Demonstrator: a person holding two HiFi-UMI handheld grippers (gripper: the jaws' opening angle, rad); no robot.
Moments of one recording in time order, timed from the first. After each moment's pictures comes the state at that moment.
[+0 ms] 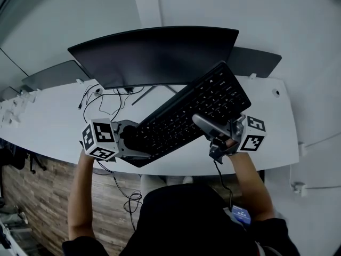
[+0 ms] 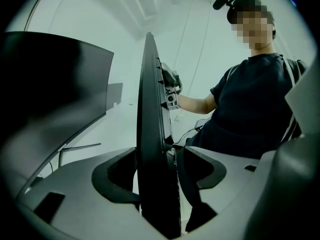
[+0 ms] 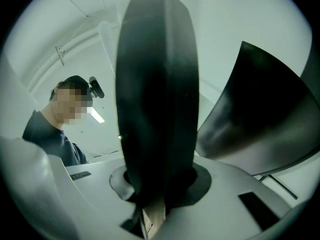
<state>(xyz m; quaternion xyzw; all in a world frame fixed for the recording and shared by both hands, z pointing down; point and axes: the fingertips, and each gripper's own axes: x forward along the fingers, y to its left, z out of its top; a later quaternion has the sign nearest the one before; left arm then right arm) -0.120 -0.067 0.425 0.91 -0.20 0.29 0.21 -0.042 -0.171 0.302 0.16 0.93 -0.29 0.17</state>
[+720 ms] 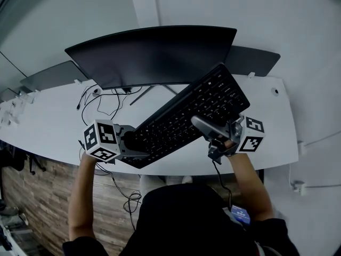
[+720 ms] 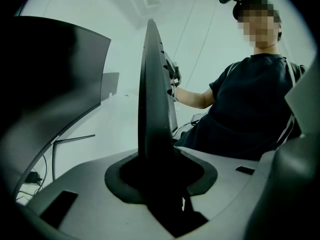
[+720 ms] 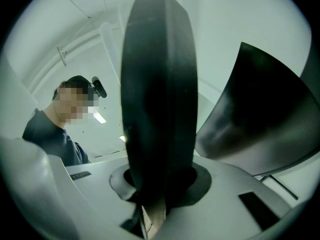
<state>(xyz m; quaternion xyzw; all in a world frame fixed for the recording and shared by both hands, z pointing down) -0.121 -0.059 0.438 0.90 -0.17 0.33 0.24 -0.043 -0.173 0.304 0.17 0.93 -0.29 0.18</state>
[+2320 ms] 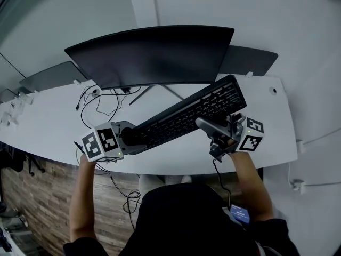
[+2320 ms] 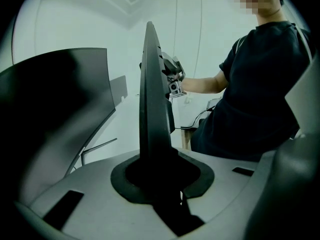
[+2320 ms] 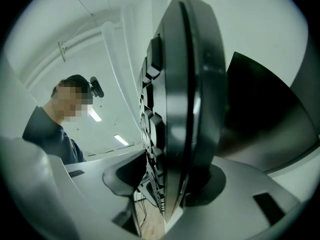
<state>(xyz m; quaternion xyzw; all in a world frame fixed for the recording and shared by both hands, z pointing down) -0.150 -0.071 0.427 0.87 -0.24 0.41 0.15 -0.045 -0.183 0.308 0.13 0.93 -0.29 0.17</state>
